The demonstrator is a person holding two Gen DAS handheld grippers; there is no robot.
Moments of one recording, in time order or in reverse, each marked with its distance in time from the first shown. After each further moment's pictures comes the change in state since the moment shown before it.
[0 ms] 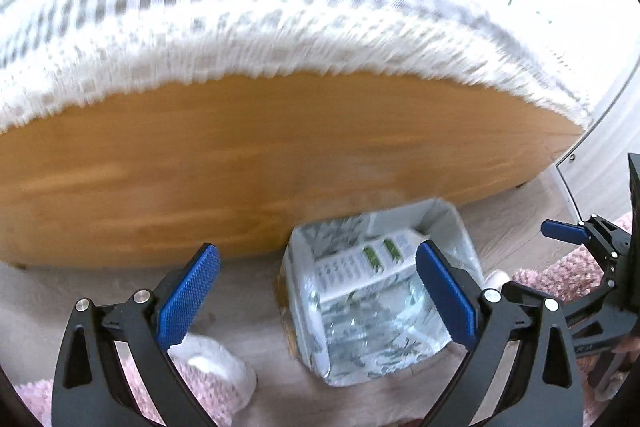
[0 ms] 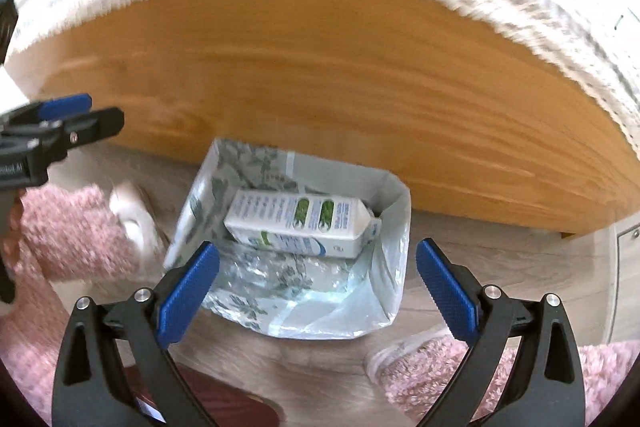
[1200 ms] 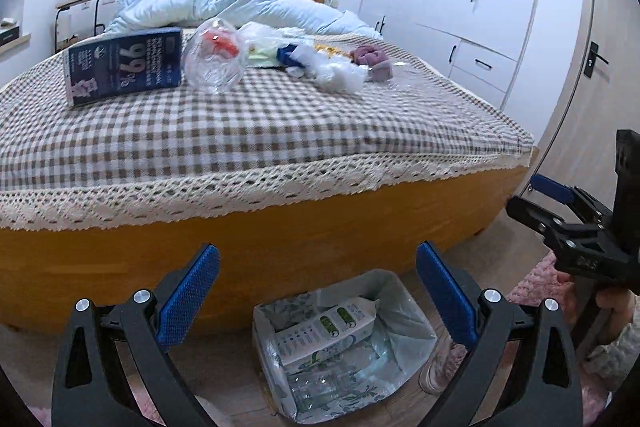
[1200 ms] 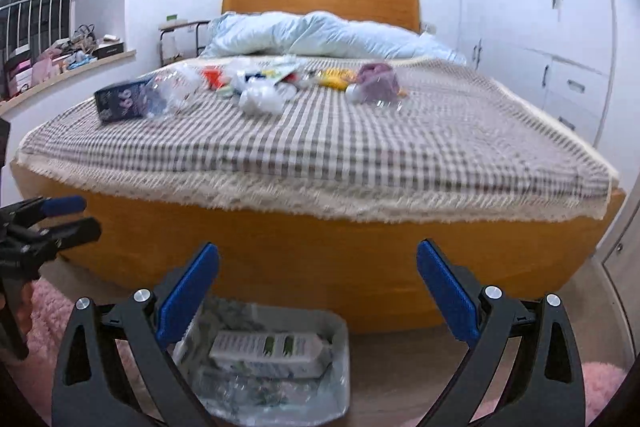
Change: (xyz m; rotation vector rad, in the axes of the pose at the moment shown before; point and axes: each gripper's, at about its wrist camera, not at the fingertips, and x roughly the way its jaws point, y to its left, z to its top) left arm -0.080 -0.038 0.017 0.100 -0.297 -0.114; right arm -0.111 -0.040 0.009 0.090 -0.570 -0.136
